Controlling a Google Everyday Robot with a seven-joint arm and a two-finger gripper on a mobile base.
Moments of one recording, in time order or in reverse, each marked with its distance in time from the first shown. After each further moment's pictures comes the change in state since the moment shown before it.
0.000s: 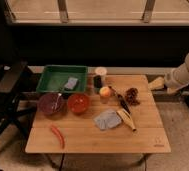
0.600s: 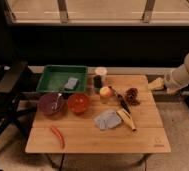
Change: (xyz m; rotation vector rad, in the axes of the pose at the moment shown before) arm 0.002 0.005 0.003 0.009 -0.017 -0.063
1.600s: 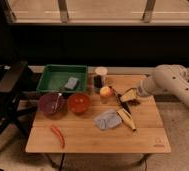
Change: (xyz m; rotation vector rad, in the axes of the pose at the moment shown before) arm 0.029 0.111 0.069 -0.110 0.003 -0.371
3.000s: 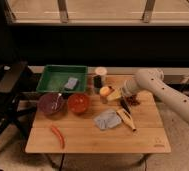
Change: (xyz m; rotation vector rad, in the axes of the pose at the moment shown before) arm -0.046 0.031 0.094 -0.090 -0.046 -0.123
